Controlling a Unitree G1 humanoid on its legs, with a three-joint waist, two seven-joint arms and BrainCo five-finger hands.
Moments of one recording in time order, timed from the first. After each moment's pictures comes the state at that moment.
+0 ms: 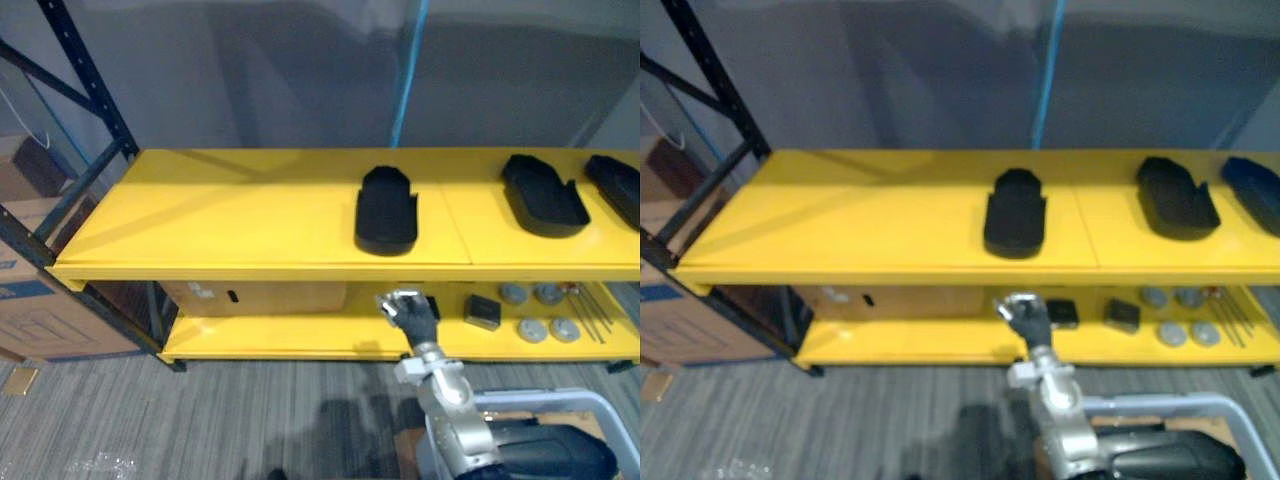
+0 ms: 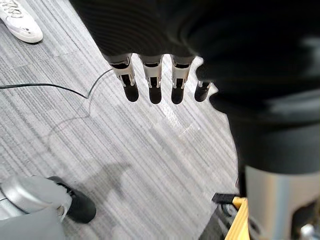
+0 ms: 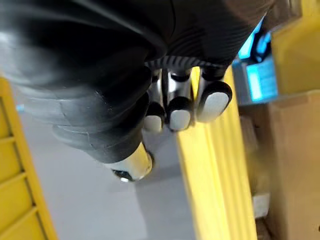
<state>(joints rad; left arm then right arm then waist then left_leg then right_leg) 0.32 -0.03 0.45 0.95 -0.35 -0.17 0.34 0.06 -0.11 0.21 0.08 0.28 -0.20 -0.04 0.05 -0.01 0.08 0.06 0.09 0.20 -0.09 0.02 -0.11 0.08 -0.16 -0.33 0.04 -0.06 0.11</state>
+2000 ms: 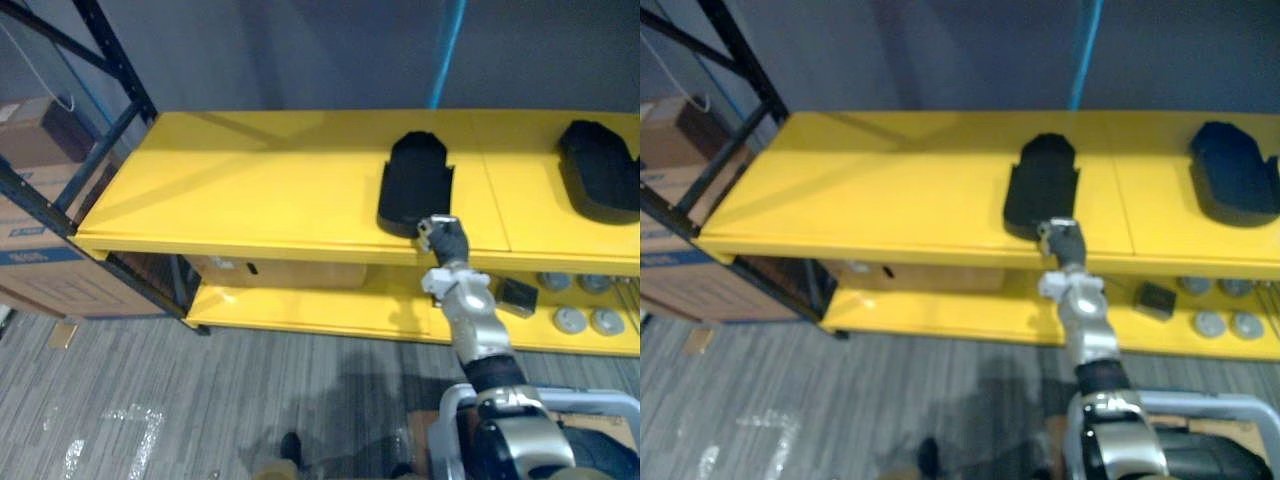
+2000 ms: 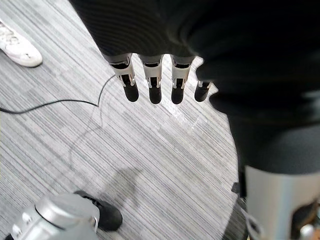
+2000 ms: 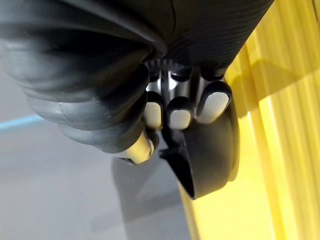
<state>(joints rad) 0.28 0.03 0.33 0.96 -0.30 -0.15 0.29 -0.56 -0.24 -0.05 0.56 0.44 -0.10 0.02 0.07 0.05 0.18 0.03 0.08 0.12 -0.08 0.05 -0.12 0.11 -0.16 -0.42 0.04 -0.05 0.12</state>
